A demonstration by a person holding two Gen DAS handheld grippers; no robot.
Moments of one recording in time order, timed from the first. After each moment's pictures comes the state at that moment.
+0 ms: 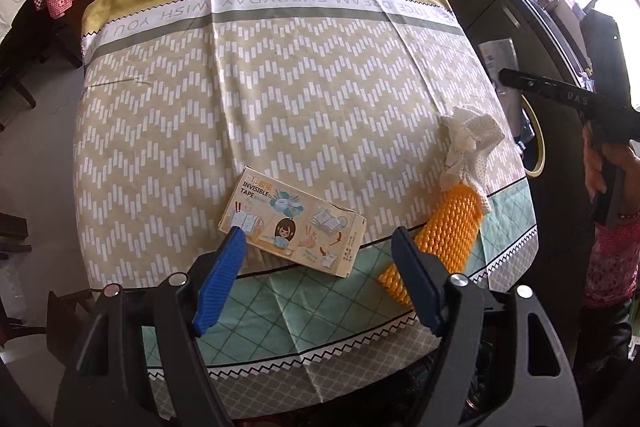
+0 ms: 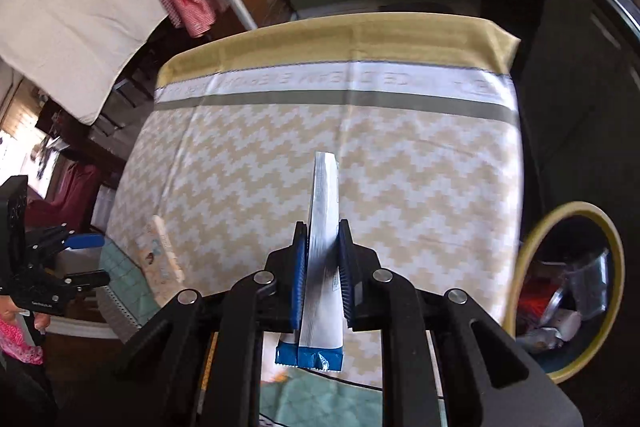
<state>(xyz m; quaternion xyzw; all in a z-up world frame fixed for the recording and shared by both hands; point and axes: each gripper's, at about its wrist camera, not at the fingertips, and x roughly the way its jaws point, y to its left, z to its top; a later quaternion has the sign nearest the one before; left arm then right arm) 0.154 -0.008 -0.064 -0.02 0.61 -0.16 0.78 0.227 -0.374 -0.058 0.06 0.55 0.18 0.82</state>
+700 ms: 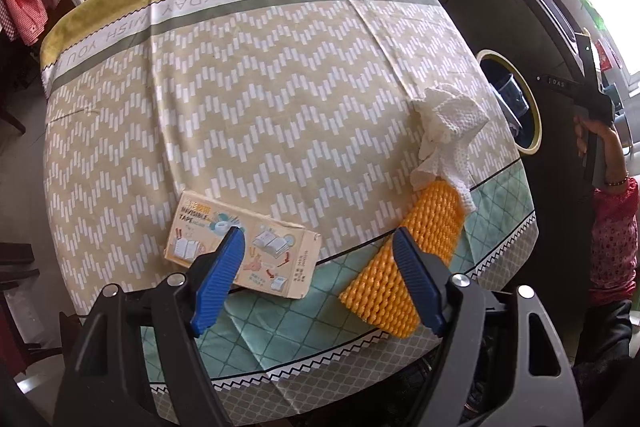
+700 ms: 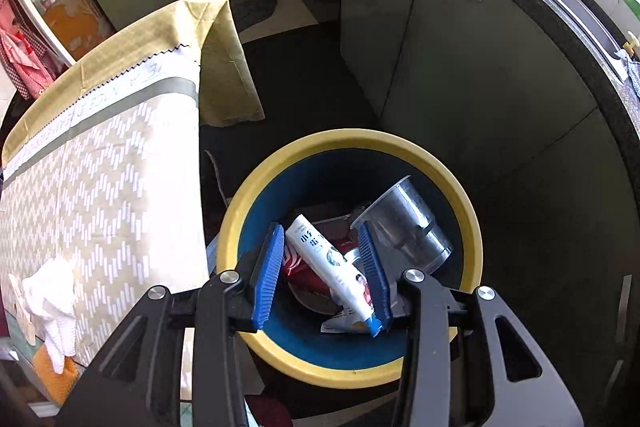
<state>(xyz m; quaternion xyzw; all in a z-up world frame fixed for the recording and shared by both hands) 0.167 -0.069 -0.072 0.04 0.63 -0.19 0.76 0.225 -0.583 -0.115 0.07 0.56 -0.06 0.82</state>
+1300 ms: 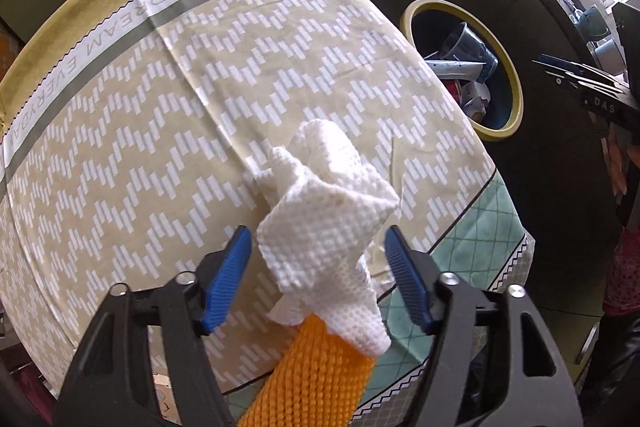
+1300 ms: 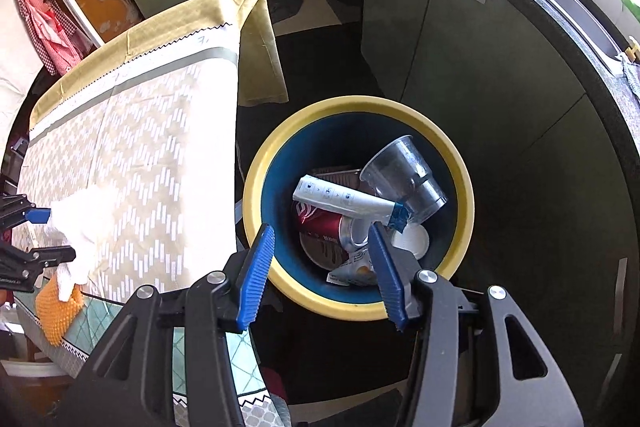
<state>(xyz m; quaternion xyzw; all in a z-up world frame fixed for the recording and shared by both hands) 0.213 -0.232 -0.121 0.13 0.63 -0.29 0.71 0.158 -0.573 -0.094 0.06 0.56 -0.02 0.83</state>
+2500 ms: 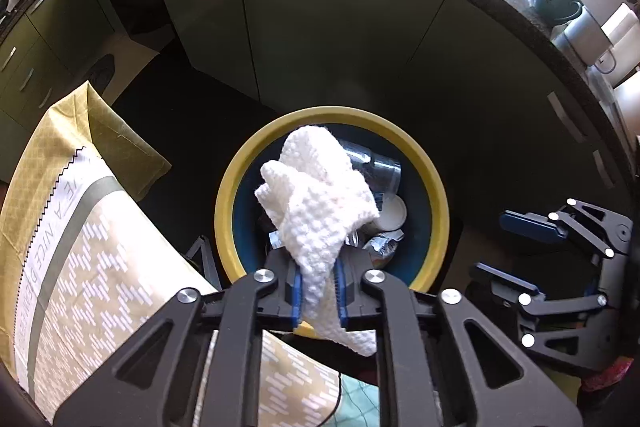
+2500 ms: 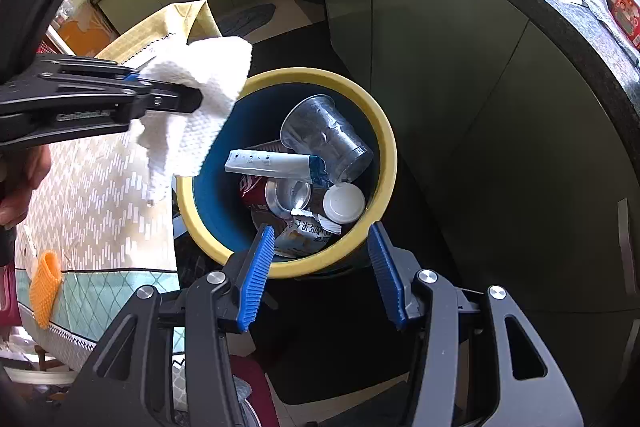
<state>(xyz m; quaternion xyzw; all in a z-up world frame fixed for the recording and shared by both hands) 0.243 -0.509 -0.098 0.23 0.54 -0.37 0.72 0.099 -0.650 -0.109 0.12 0.55 -0.05 0.83</state>
